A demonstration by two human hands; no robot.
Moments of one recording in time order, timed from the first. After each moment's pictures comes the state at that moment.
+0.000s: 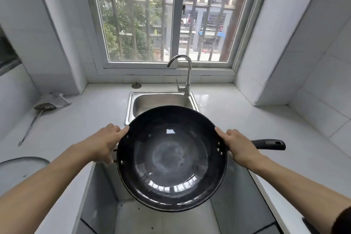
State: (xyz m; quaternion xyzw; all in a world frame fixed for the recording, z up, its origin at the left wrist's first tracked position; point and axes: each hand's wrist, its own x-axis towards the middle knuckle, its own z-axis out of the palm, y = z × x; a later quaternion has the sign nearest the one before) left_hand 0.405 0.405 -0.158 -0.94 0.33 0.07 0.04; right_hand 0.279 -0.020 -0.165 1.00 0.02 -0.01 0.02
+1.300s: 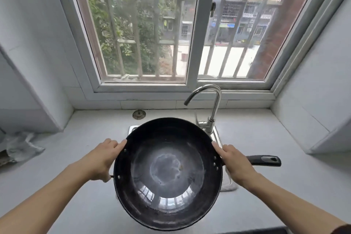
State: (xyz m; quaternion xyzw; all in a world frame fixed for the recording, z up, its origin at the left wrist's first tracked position) left_hand 0.763 0.371 -0.209 -0.95 0.29 0.11 0.05; right_hand 0.662 -0.061 -0.238 1.00 0.05 0.02 0.02
